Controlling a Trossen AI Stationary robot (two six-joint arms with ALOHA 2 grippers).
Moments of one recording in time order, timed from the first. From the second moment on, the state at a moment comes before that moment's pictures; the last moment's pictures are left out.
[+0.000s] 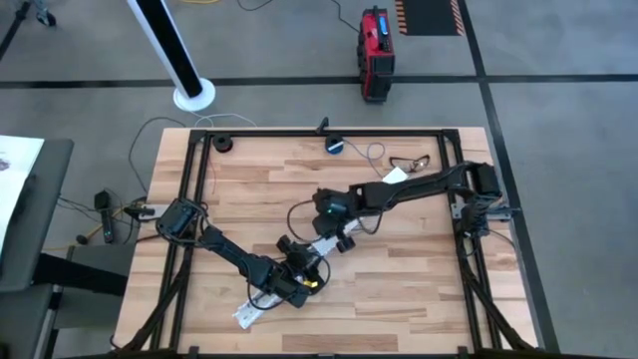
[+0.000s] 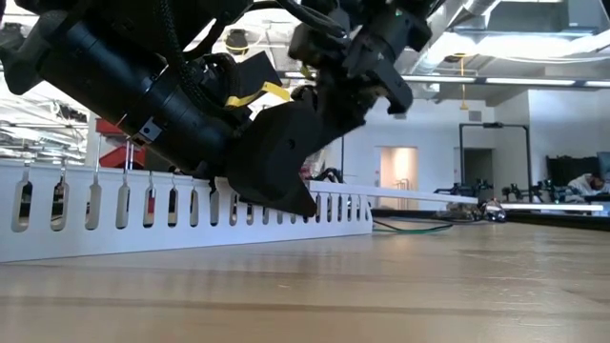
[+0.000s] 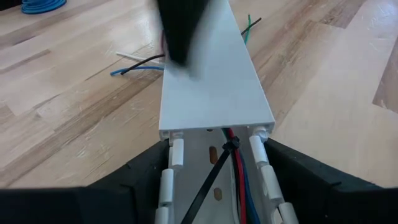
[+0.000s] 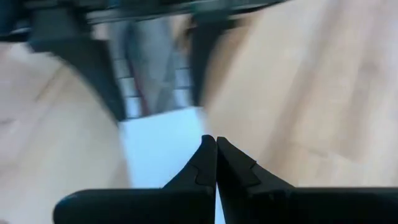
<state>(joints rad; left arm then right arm) -0.49 2.06 1.05 -0.04 -0.98 -0.90 0.03 1.90 1.34 -0.39 -0.12 -0.48</state>
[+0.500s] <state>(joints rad) -0.49 2.06 1.05 -0.04 -0.97 -0.90 0.00 1.88 1.26 -0.41 -0.10 -0.47</state>
